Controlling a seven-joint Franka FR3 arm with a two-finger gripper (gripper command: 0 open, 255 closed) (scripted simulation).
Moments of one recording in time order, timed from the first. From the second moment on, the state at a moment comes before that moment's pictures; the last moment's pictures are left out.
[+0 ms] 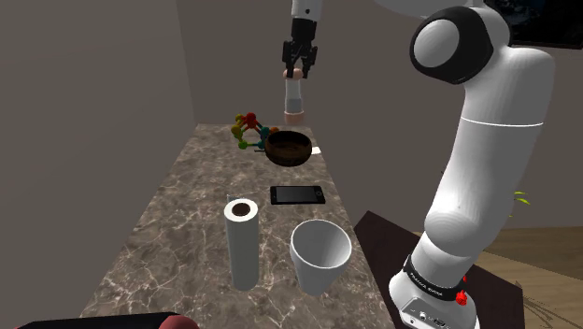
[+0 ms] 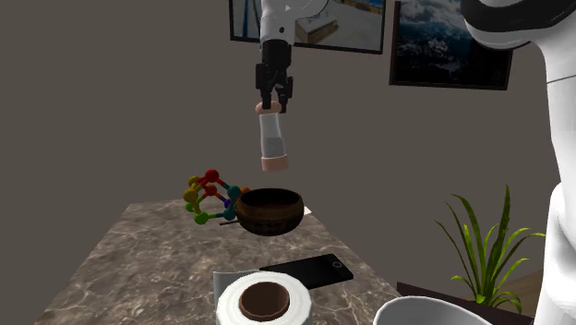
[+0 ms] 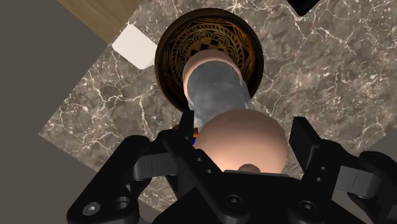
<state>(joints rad) -0.21 0.19 -0.07 -1.26 0.13 1.41 -0.20</state>
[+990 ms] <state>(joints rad) -0.20 0.14 -0.06 -1.54 0.12 1.63 -0.22</state>
